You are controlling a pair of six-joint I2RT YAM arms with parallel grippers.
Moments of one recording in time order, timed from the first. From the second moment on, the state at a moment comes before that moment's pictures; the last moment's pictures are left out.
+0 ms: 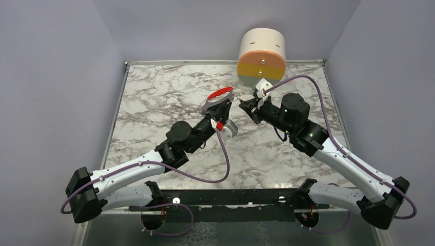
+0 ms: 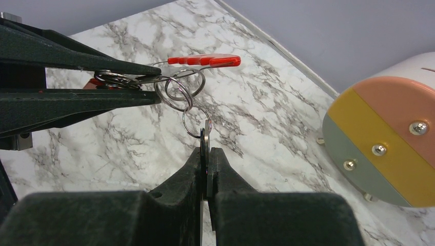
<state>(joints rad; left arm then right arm) -1.01 1.04 0.75 0.54 -0.17 0.75 0.76 1.04 1.02 -0.12 -0.07 -0.18</state>
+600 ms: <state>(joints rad) -1.01 1.05 0.75 0.53 -0.17 0.75 0.76 1.06 1.07 -0.12 -0.09 -0.20</state>
